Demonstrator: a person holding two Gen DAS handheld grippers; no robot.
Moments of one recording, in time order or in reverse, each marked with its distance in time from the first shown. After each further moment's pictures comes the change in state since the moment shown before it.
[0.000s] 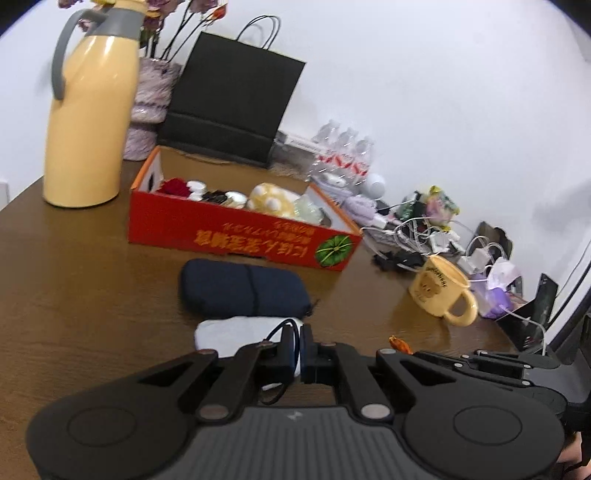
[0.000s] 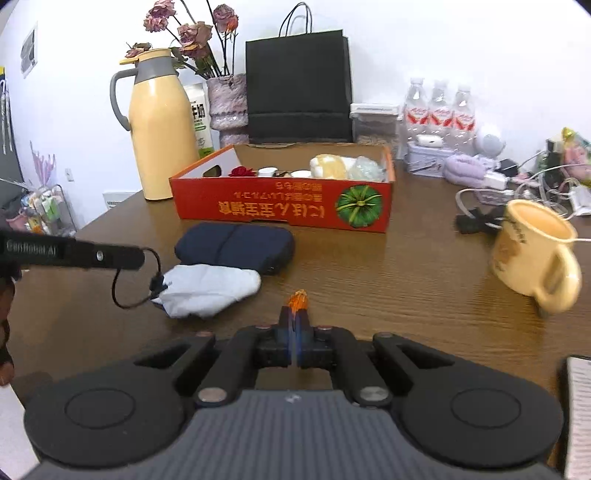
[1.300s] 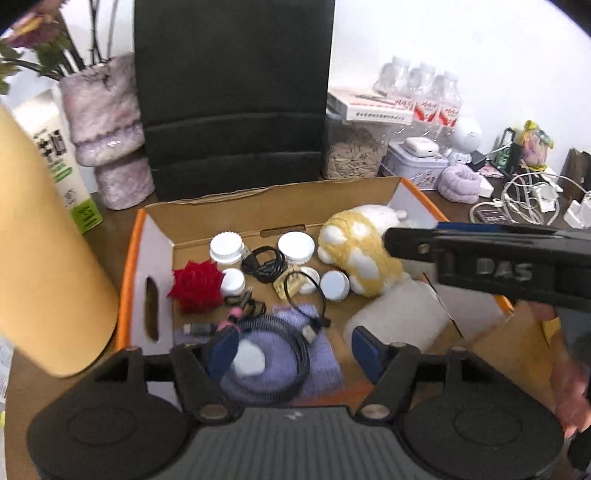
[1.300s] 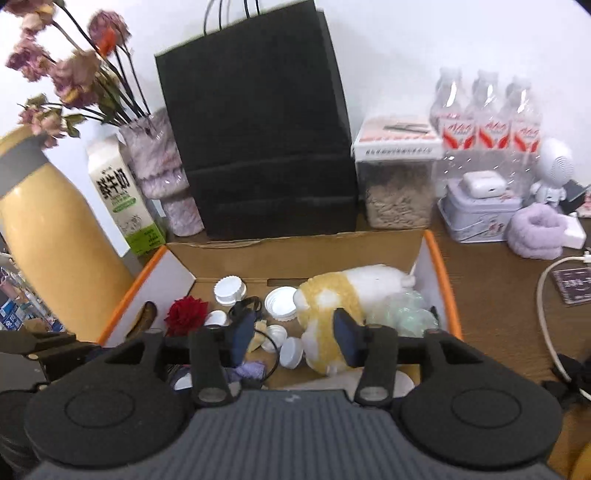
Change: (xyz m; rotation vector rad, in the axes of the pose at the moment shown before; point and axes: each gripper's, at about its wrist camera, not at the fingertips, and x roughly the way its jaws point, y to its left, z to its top) left arm 0.181 0.023 0.175 0.209 0.272 0.271; right arm 0.210 -0.042 0.220 0.169 0.065 0.025
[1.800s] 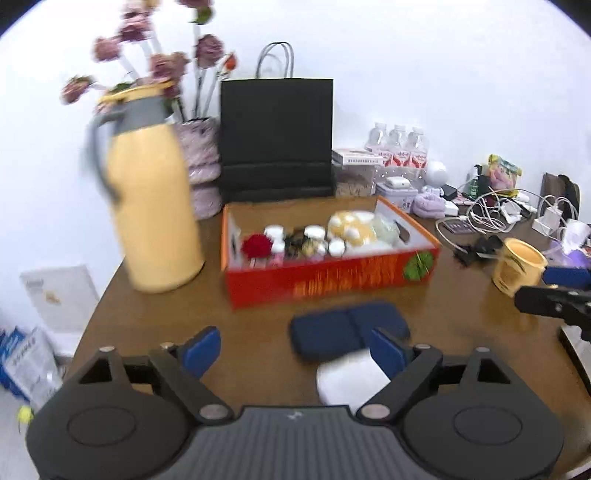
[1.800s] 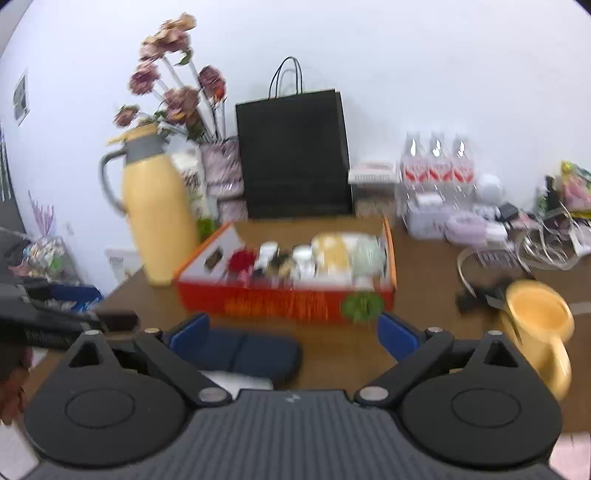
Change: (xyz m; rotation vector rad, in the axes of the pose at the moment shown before) left arm -0.185 -0.003 -0.193 -0.028 -0.260 0.075; right arm -0.223 0.029 -0.152 -0.092 -0.157 0.001
